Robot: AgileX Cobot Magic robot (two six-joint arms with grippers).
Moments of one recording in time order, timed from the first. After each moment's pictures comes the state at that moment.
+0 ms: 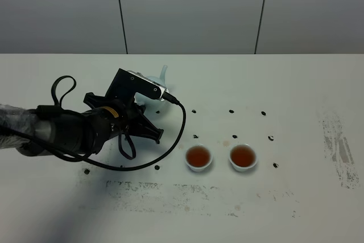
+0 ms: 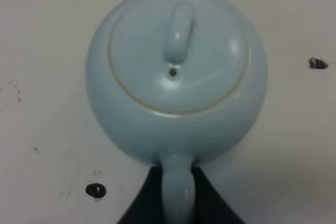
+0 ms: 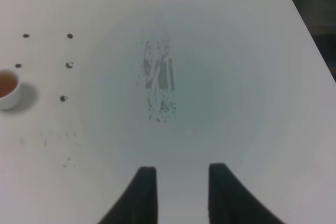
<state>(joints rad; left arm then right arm) -0.44 2.02 -1.01 -0.35 -0.37 0.43 0.07 -0.01 -0.52 0.00 1.12 0.02</state>
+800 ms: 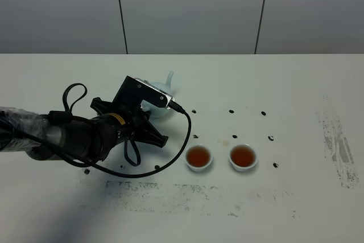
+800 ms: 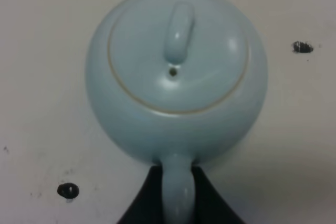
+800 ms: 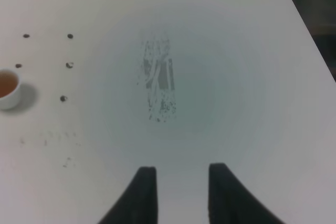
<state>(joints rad) -0.46 2.07 -1.01 -0.33 -0.41 0.43 0.07 -0.01 -0.52 0.00 1.12 0.03</state>
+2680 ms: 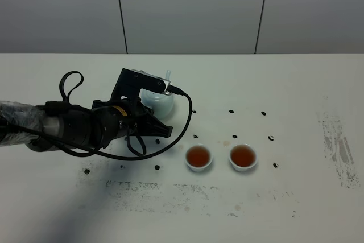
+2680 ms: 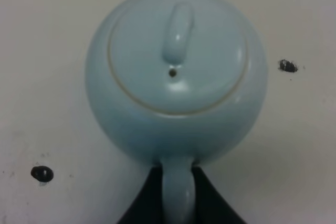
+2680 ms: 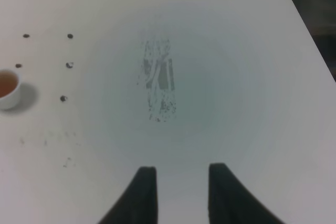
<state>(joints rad) -0.46 2.04 -1.06 -0.38 -0.26 0.31 0.07 -0.01 -0.52 0.00 1.12 0.03</state>
